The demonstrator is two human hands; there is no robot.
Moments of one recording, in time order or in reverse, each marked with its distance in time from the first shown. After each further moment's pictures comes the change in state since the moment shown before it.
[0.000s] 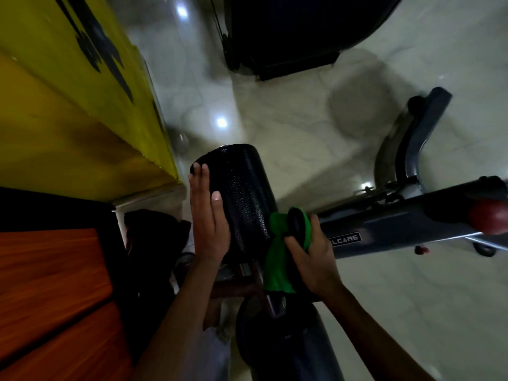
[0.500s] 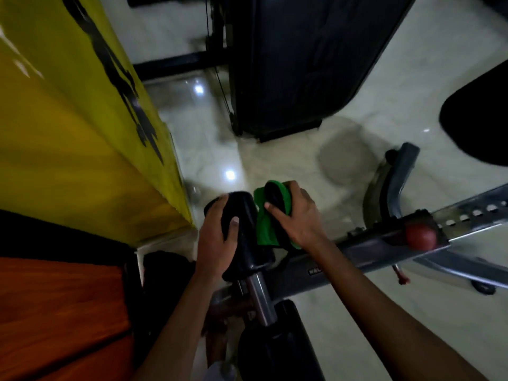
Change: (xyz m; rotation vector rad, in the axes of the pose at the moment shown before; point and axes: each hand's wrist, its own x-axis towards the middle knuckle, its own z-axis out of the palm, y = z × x) left_hand 0.000 0.114 -0.053 0.081 -0.138 0.073; right_hand 0.024 -0.117 -0.073 -0.177 0.102 -0.328
